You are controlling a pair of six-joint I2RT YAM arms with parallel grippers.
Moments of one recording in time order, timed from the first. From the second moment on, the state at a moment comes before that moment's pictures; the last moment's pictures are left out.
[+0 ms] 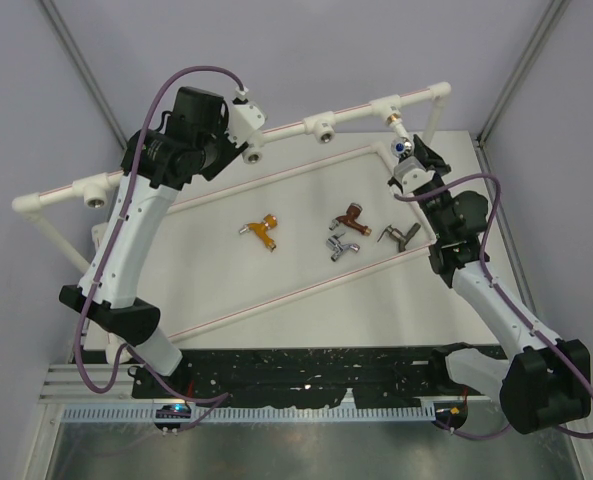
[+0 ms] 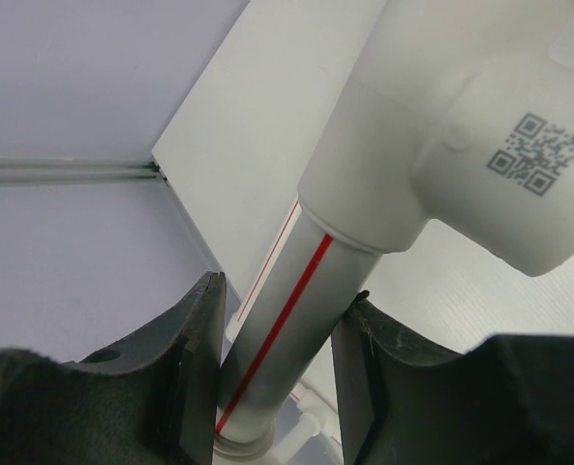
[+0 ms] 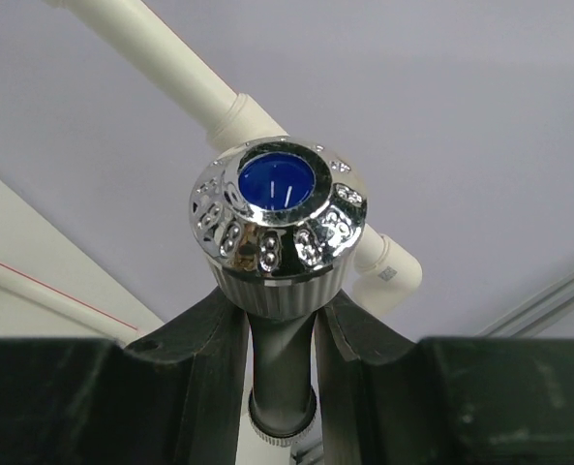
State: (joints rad) left arm -0.47 1.64 2.16 -1.22 -0.26 0.55; right arm 0.21 1.10 0.75 0.73 -0.21 -0.76
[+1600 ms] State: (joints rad) left arm -0.47 1.64 2.17 -1.23 -0.25 0.55; right arm 0.21 1.10 0.80 0.54 -0.19 -0.95
